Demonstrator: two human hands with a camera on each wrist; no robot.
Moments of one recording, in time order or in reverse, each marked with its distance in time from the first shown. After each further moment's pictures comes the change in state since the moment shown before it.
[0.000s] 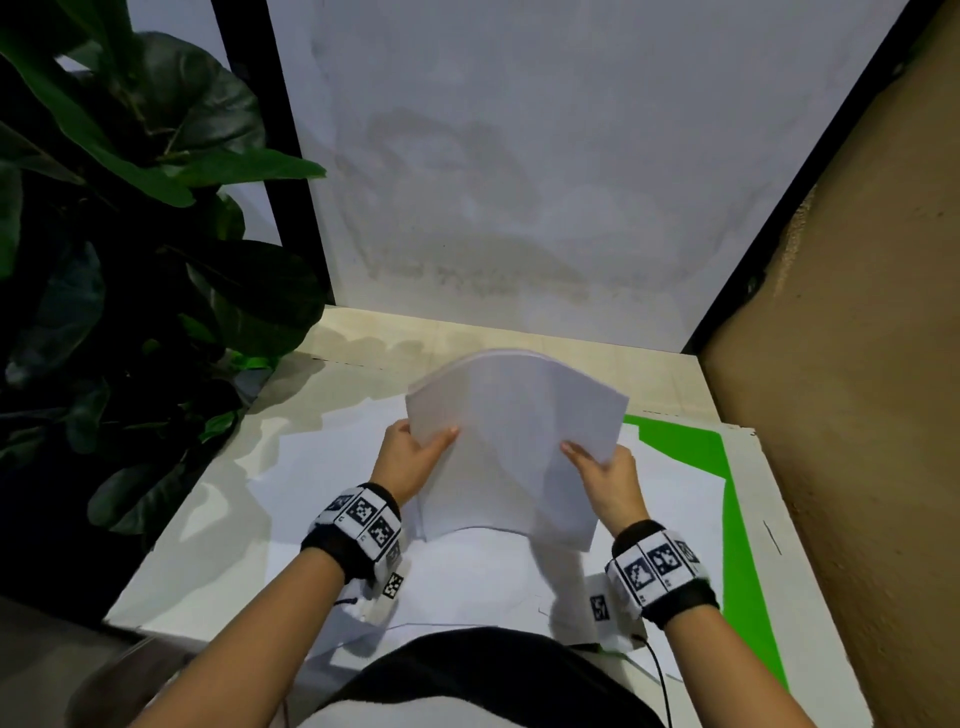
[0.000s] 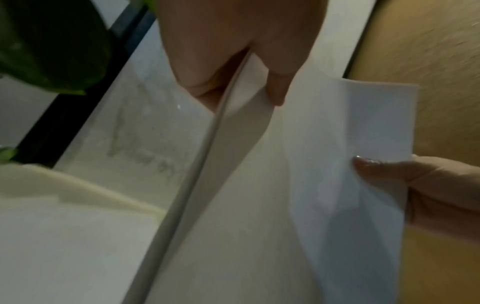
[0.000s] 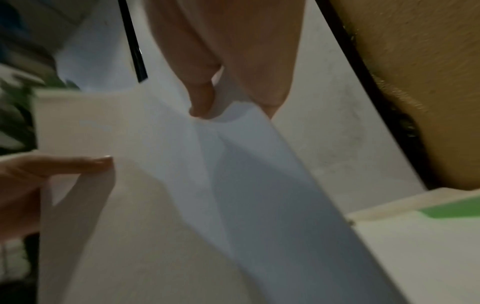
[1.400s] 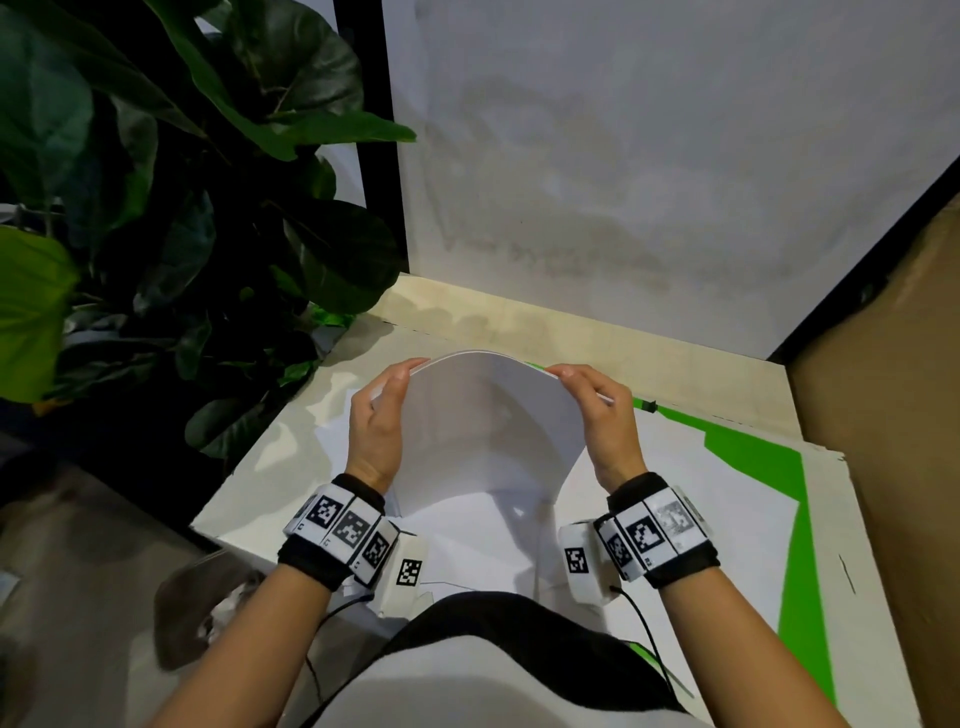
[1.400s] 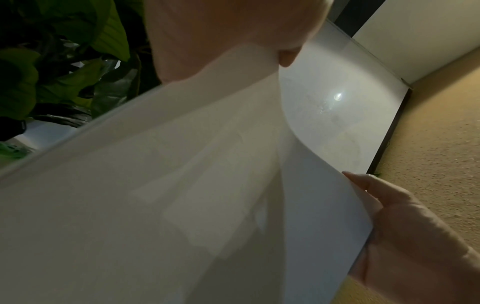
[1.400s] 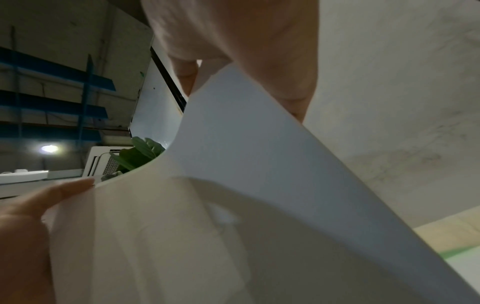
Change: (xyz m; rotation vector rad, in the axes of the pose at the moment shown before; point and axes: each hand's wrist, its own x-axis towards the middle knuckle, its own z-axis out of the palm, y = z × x) left_hand -0.036 0.012 -0.057 -0.200 0.285 0.260; right_hand -0.005 -0.059 0.058 0.254 -0.301 -0.158
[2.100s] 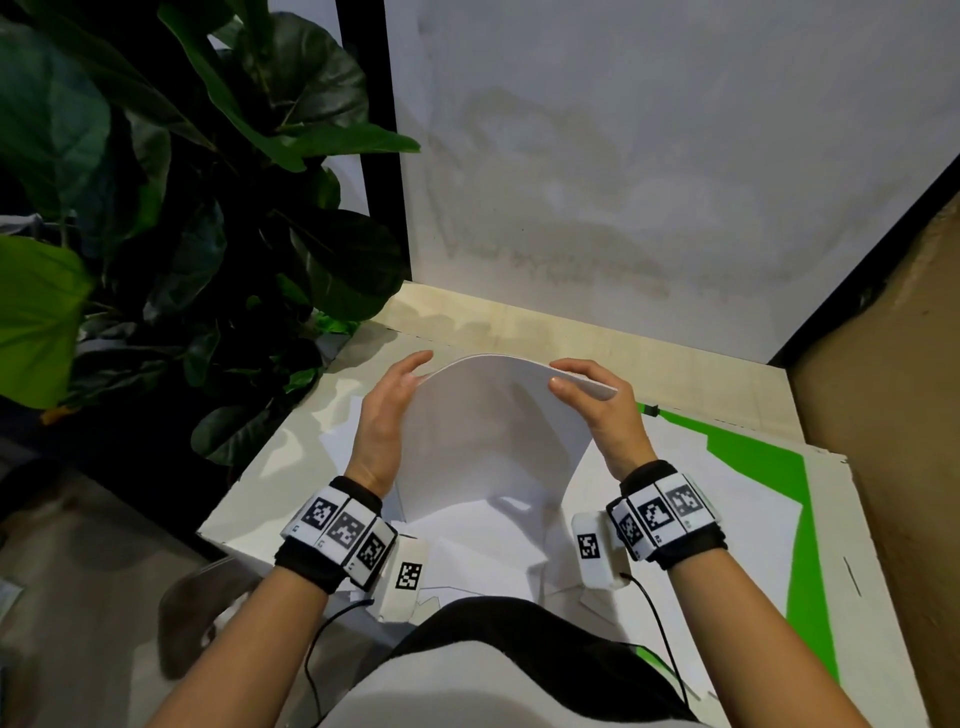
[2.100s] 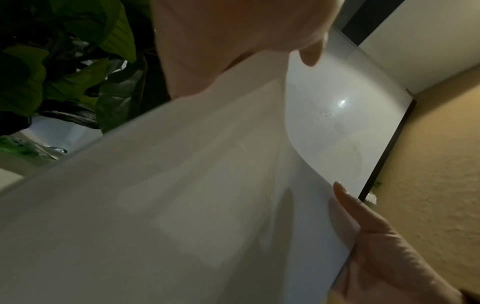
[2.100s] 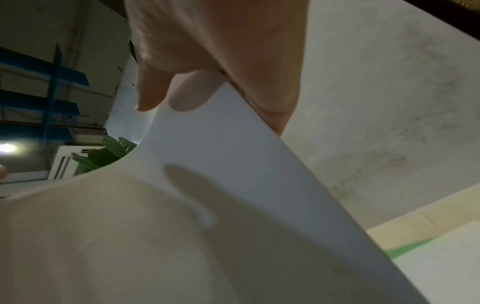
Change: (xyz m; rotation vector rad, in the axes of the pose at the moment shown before) left_hand 0.001 0.007 -0.008 -0.022 -0.158 -0.070; right_hand 0.011 -0.001 -0.010 -0.012 -0.110 0.040
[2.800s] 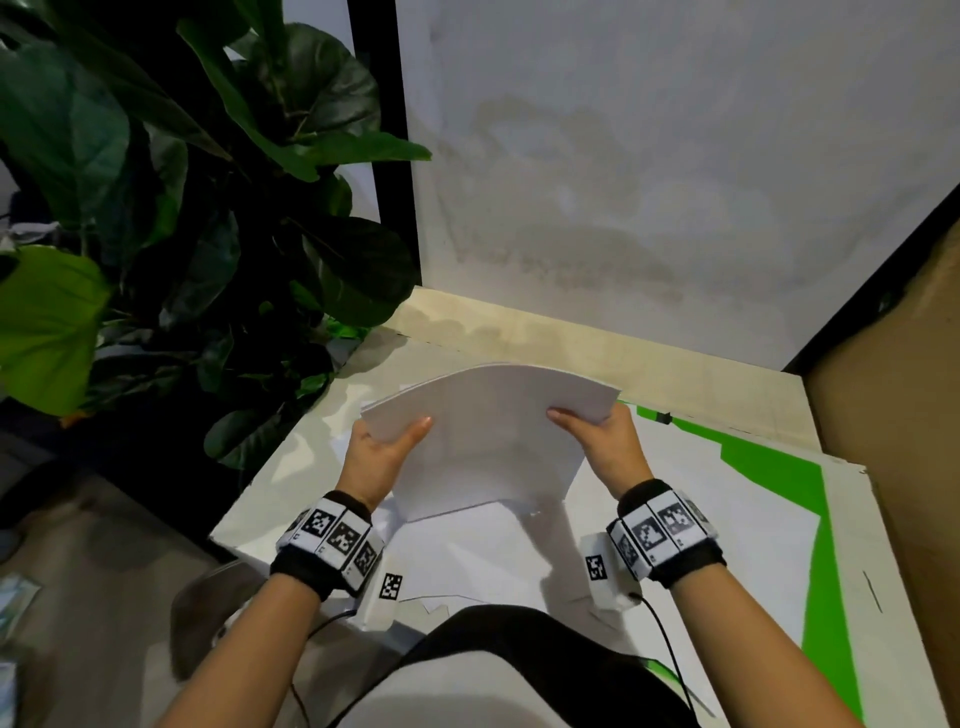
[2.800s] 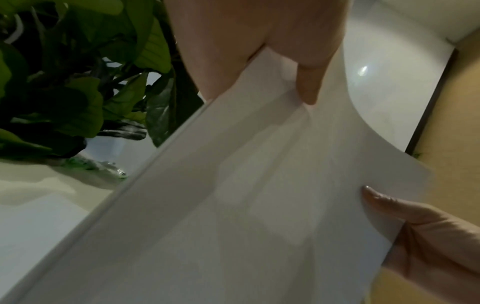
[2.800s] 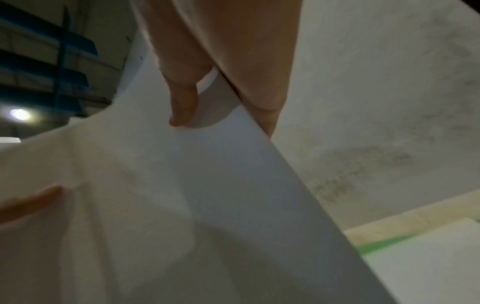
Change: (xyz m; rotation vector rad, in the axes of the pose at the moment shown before) left_hand 0.000 -0.034 -0.026 0.022 0.203 -0.149; right_hand 0.002 0.024 0.007 -0.029 0.046 -0.008
